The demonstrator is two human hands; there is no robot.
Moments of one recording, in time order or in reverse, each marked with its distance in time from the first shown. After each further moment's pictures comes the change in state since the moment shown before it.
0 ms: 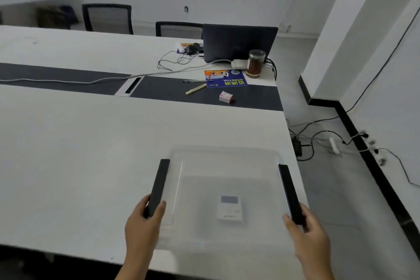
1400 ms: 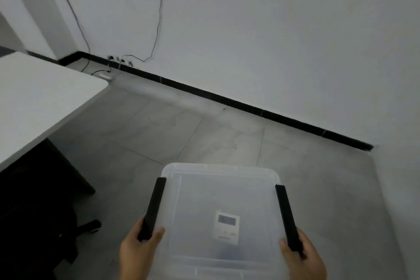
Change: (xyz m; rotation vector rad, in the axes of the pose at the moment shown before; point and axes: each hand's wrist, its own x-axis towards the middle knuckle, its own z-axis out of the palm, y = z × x) left_hand -0.342 -0.213 -0.385 0.423 -1.193 0.125; right_hand -0.847 0.204 -0.006 0.365 1.128 0.681
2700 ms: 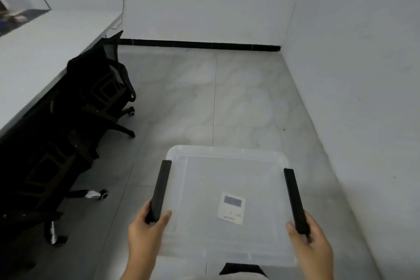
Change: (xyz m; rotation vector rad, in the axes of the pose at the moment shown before) left_hand -0.638 -0.562 -0.706 0.083 -0.309 0.254; right_hand -1.023 0.555 -0.266 0.160 0.356 0.023
